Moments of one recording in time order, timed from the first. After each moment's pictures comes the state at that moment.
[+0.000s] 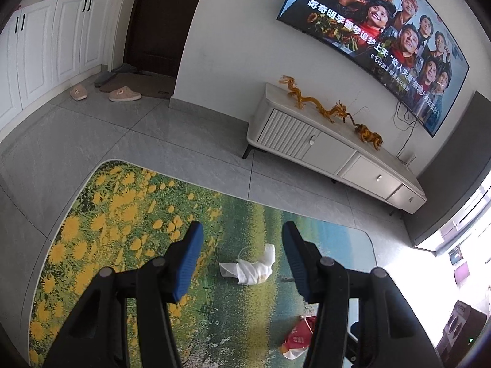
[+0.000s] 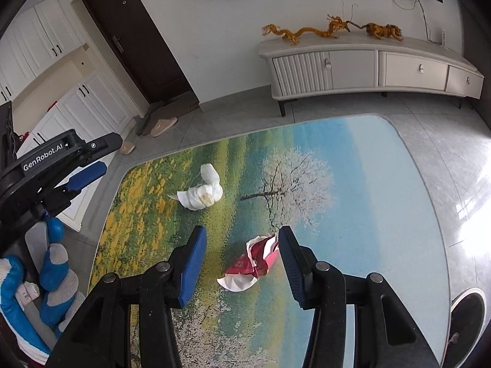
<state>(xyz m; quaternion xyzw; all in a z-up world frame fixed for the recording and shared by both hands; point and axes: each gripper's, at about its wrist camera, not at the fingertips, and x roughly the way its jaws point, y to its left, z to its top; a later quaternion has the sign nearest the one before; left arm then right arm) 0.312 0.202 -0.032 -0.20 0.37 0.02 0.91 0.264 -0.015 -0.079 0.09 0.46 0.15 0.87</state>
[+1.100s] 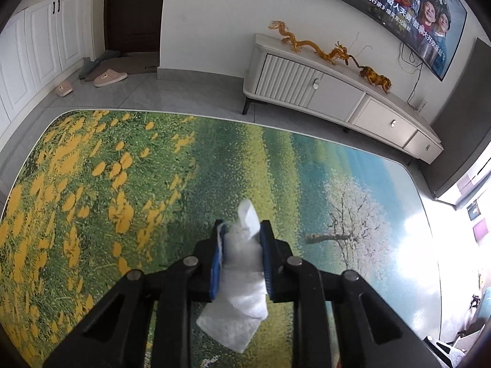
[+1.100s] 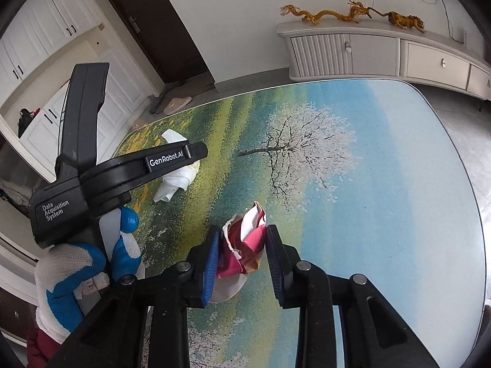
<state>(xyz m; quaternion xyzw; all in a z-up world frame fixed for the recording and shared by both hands) 0.342 0.138 -0.147 -0.13 0.44 0.01 0.89 0.250 -0.020 -0.132 0.07 0.47 0.20 0.86</state>
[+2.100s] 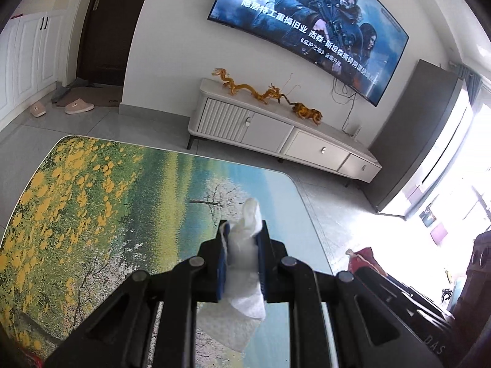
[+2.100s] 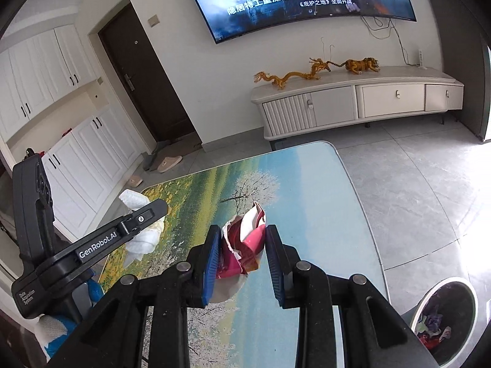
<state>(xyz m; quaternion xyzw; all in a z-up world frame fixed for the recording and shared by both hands) 0.179 0.076 -0.017 -0.16 0.34 -0.10 0.92 0.144 -0.113 -0.015 0.11 0.35 0.15 0.92</state>
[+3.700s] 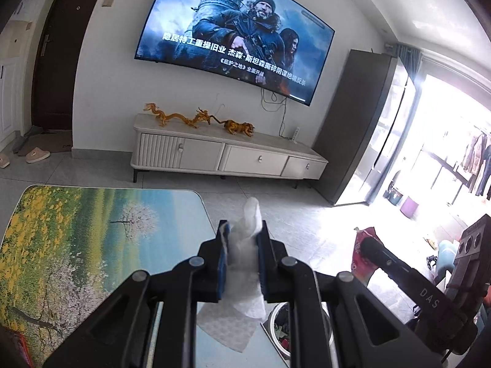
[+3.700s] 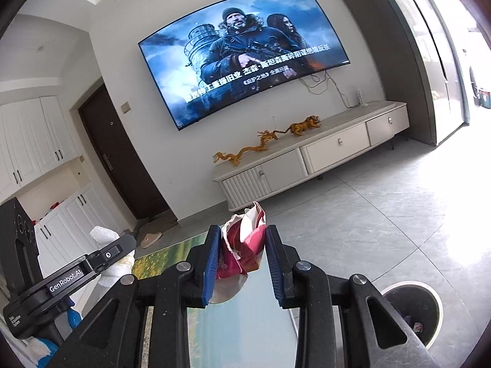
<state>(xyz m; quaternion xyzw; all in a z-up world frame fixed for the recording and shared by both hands) 0.076 -0.065 0.086 -0.11 0.27 -0.21 0.93 0.022 -0.252 0.063 0.19 0.20 0.05 0.96</state>
